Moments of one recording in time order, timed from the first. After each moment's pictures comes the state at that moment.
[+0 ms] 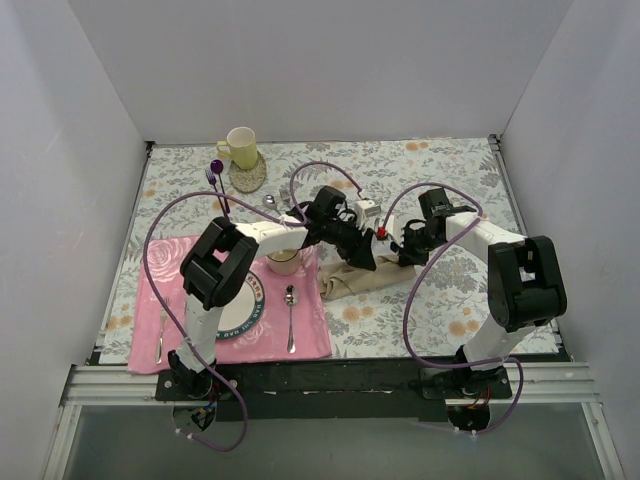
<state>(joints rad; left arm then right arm) -0.72 2.06 1.37 -0.04 0.79 -0.07 0.24 1.67 1.00 -0.62 -0.54 -1.13</state>
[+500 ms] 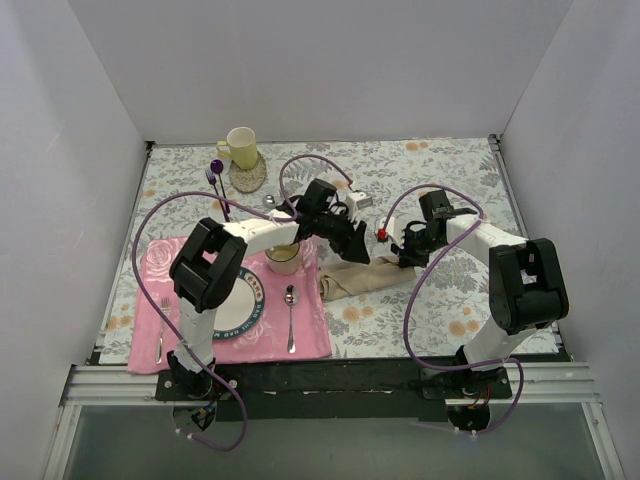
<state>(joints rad) -0.67 2.00 1.35 -0.10 0.79 -0.06 0.24 1.65 0.97 -0.61 -0.54 -1.13</state>
